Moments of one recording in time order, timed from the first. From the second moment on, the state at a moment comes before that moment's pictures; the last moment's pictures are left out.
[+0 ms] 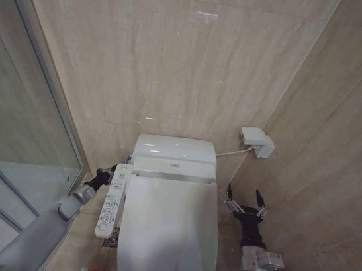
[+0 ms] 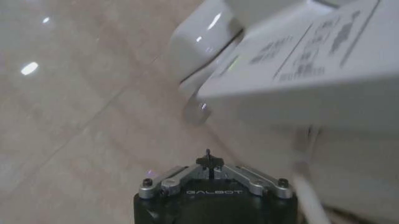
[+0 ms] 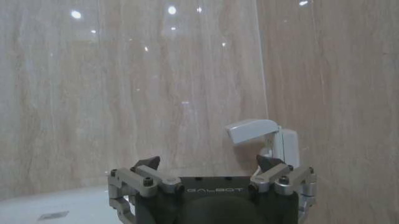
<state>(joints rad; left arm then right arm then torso) 0.69 -1.08 -0.16 -0.91 0.32 -0.55 0.00 -1.50 1.44 0.58 2.01 0.23 0.26 0.08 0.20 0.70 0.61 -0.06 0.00</state>
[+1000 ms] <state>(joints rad) 1.27 -1.18 -0.59 -1.70 -0.03 -0.30 -0.22 -1.50 1.44 0.58 2.01 0.23 0.26 0.08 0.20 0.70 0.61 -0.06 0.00</state>
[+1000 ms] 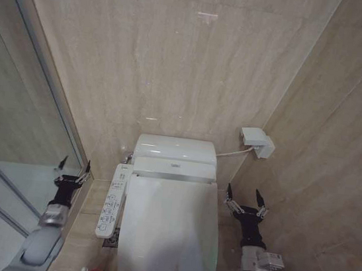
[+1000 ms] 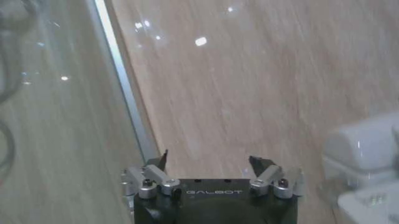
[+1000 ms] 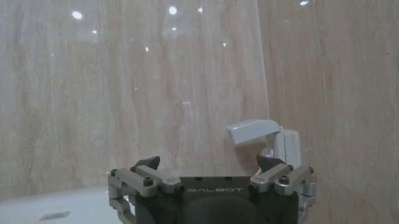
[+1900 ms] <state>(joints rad) 1.53 -1.26 -0.59 -2.00 -0.05 -0.34 -0.23 -1.50 1.44 0.58 2.01 0.23 0.26 0.08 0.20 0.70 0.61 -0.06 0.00</state>
